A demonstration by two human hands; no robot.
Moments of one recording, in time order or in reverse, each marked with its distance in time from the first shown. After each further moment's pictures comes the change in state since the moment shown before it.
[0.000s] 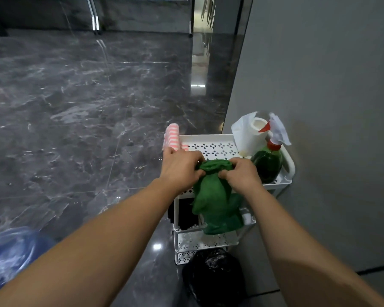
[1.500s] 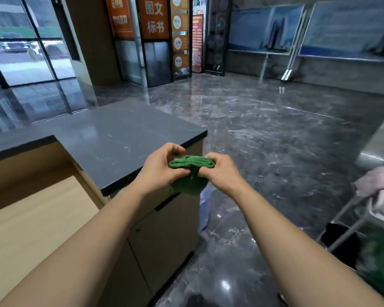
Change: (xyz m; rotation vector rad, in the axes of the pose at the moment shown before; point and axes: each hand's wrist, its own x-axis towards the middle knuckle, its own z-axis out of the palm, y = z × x) left_hand -0.550 -0.131 -0.283 -0.318 0.567 -0.760; right_hand -0.457 -0.237 0.217 0.153 -0.793 -0.886
